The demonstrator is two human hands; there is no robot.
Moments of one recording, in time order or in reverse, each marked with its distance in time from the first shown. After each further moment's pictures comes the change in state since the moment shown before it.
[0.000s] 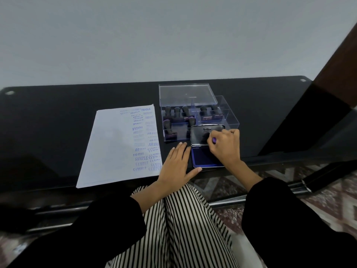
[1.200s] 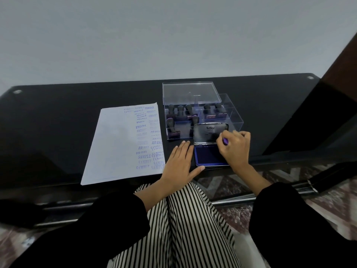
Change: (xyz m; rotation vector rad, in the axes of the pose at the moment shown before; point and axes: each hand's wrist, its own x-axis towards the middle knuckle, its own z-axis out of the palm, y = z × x) left_hand 0.000 0.001 0.001 0.044 -0.012 -0.005; right_hand -0.015 0.015 0.008 0.119 0.229 0.043
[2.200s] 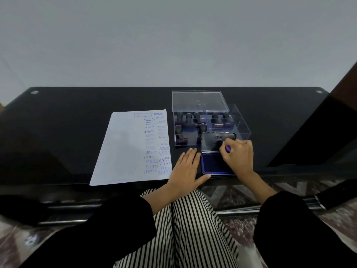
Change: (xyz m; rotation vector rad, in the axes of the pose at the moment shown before) left_hand 0.000 0.001 -0.006 -0.079 -0.024 -0.002; right_hand 0.010 -0.011 -0.007 0.000 -0.225 0.008
